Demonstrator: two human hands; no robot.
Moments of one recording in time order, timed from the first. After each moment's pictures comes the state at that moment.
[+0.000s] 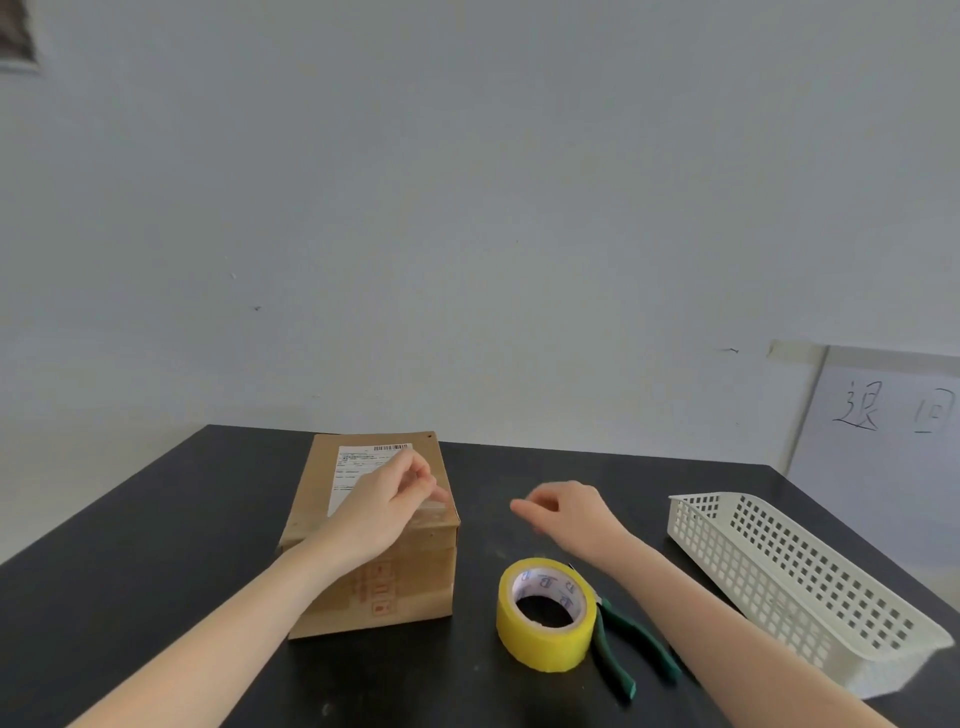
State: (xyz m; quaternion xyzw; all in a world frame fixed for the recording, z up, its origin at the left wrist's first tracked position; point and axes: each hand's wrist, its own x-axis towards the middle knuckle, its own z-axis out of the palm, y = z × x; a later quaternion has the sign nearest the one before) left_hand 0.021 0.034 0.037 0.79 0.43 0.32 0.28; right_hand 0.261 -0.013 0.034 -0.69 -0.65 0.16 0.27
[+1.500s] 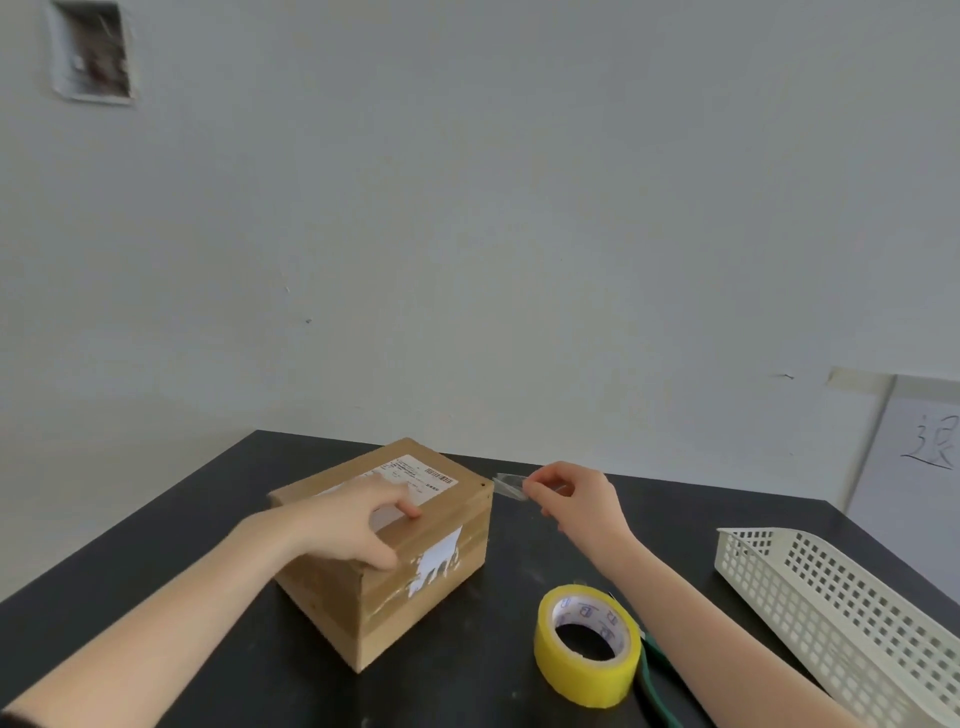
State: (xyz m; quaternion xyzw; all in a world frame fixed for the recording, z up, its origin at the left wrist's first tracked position) left_hand -0.053 0.051 0.064 0.85 0.49 0.05 0.19; right_hand 0.219 0.009 0.052 -0.63 -0.60 0.19 0.44
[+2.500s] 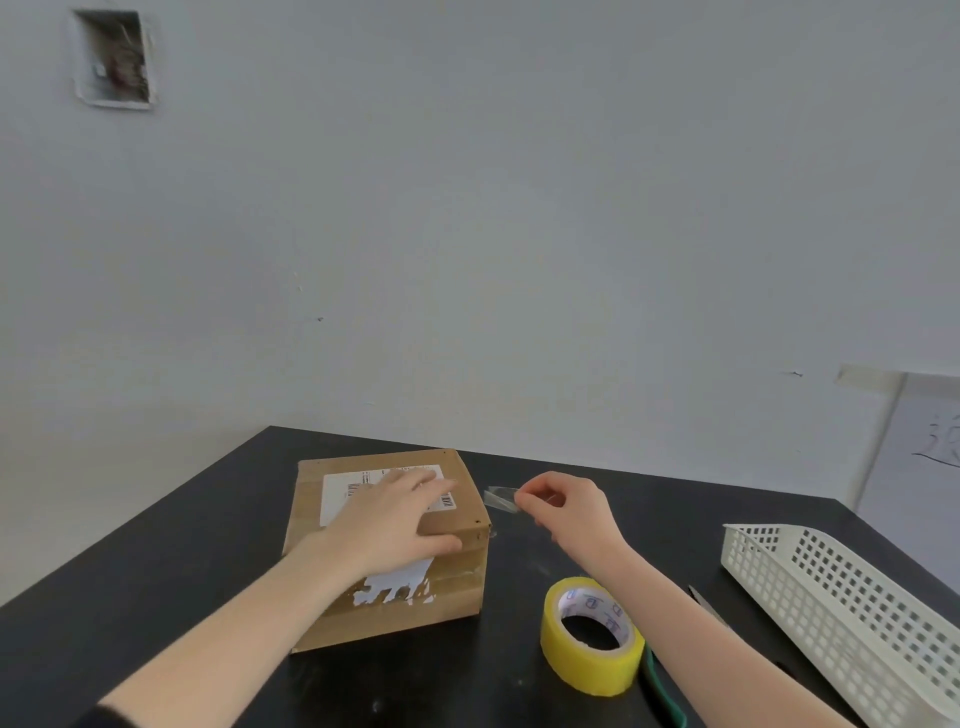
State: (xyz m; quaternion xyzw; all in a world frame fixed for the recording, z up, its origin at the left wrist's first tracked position) left_hand -0.019 0.039 0.040 0.86 0.50 0.11 0.00; right_hand 0.208 0.004 0.039 -0.62 -0.63 0.20 0.42
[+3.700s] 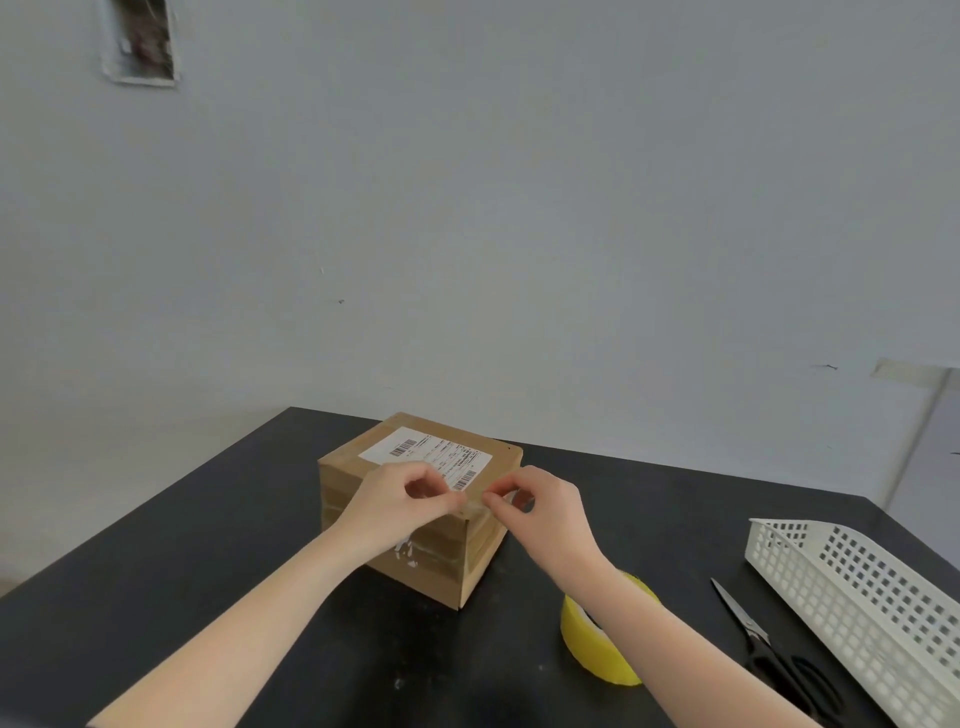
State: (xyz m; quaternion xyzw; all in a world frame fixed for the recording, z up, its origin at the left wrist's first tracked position) left_hand -0.035 0.033 0.032 0.74 0.49 0.37 0.29; right_hand 0.153 -0.008 0.034 -0.58 -0.69 0.13 0.42
